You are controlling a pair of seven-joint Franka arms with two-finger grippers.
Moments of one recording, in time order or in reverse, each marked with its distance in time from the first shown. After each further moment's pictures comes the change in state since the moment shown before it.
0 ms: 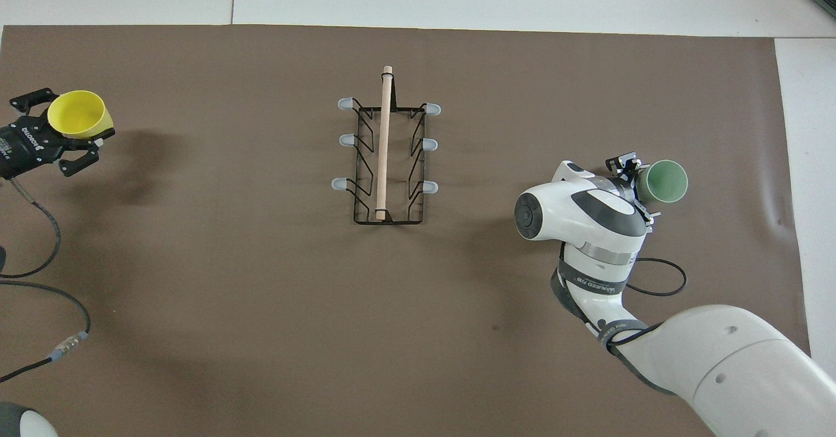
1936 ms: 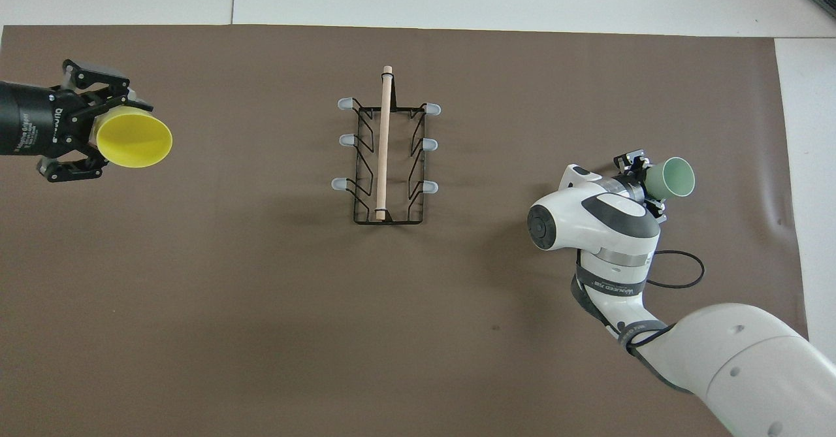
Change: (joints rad) left arm -0.039 -0.563 -0.514 -0.010 1.131 0.179 -0.079; right arm -0.047 -0.006 0.002 -0.026 -0.138 0.067 0.004
